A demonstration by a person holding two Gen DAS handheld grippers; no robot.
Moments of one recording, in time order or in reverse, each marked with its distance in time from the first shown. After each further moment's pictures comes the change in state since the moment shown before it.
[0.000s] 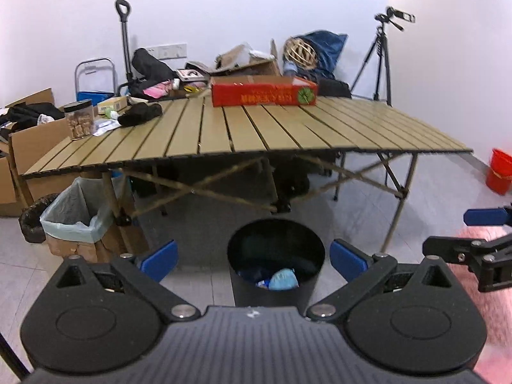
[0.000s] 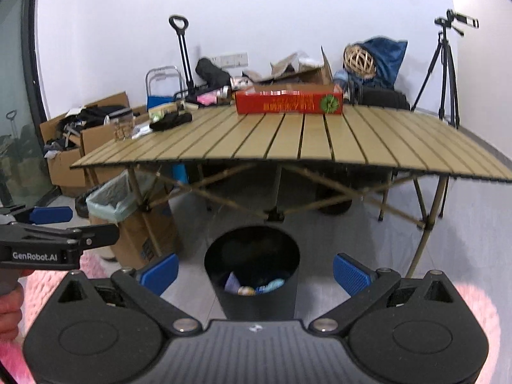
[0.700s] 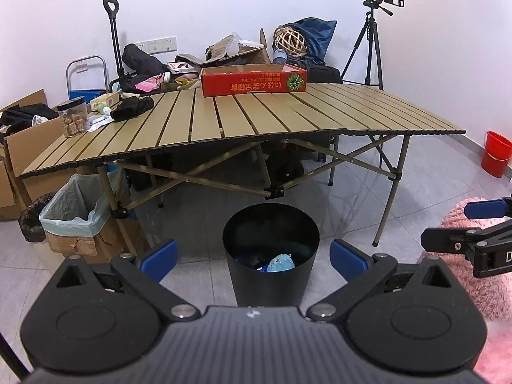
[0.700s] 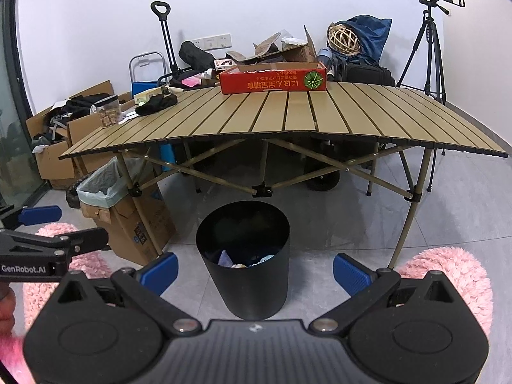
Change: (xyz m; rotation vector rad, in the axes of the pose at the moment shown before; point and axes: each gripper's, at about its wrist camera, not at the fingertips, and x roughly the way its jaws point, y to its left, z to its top) left arm -0.006 -0.007 -0.008 0.035 0.035 -0.012; right arm -0.006 -0.002 -0.012 0.043 0.064 -0.042
